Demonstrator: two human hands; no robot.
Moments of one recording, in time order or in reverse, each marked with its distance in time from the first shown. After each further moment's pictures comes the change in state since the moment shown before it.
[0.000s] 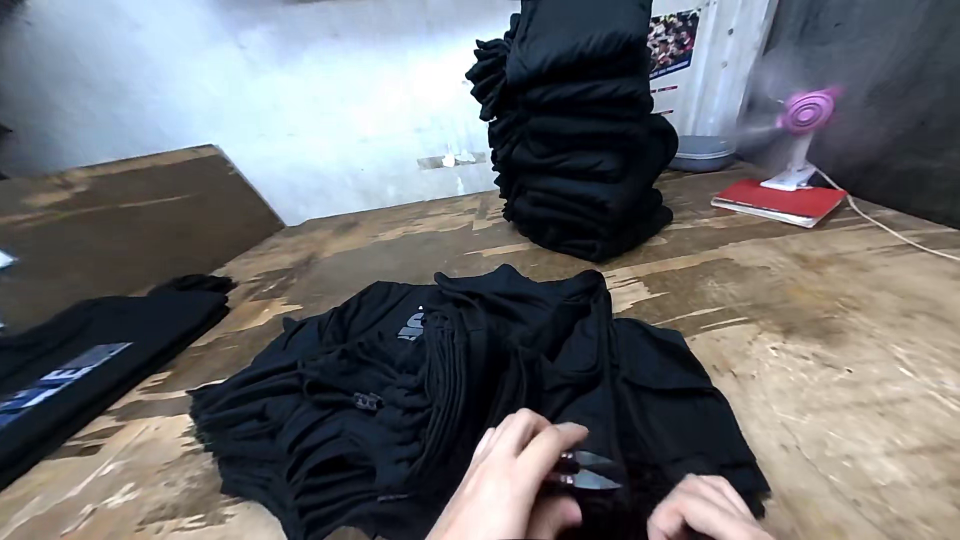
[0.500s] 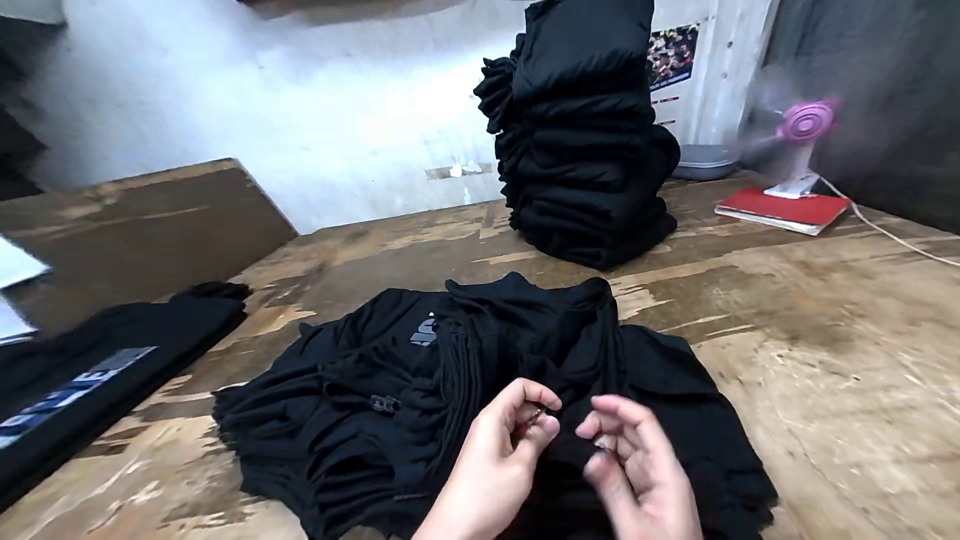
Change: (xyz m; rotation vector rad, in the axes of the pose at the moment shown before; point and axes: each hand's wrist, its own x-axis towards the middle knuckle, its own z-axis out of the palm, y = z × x) left_hand 0.020 -0.034 0.010 -0.567 0.202 -0.248; right_hand 0.067 -0.014 0.069 0.331 0.413 0.027
